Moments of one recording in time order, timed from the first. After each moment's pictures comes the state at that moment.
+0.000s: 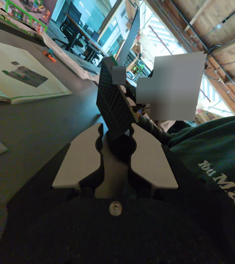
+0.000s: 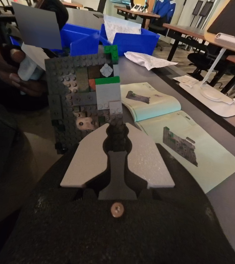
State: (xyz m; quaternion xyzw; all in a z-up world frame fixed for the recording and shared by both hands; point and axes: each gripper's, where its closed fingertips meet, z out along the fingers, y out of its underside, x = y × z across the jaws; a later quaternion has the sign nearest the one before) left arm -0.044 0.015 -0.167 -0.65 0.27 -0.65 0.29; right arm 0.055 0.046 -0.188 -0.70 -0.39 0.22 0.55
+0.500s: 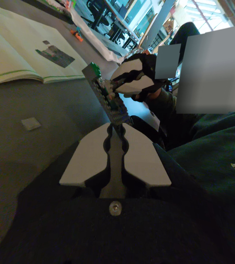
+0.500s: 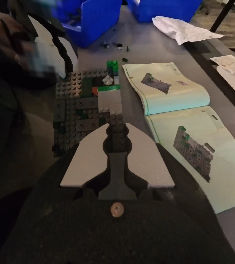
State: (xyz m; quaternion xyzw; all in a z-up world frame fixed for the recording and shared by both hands) left arm -0.052 0.027 -0.204 -0.72 0.28 -0.57 0.27; right arm 0.039 0.064 -0.211 -0.72 -0.48 0.24 0.45
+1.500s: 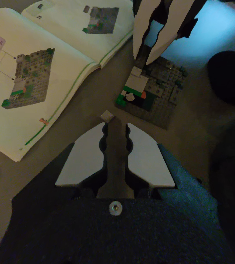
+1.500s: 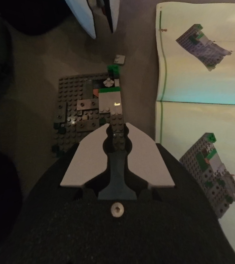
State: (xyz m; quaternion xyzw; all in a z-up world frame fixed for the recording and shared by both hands) left arm -0.086 0.091 -0.260 -0.76 0.50 -0.29 0.30; right arm 0.034 0.093 -0.275 -0.70 -0.60 0.27 0.27
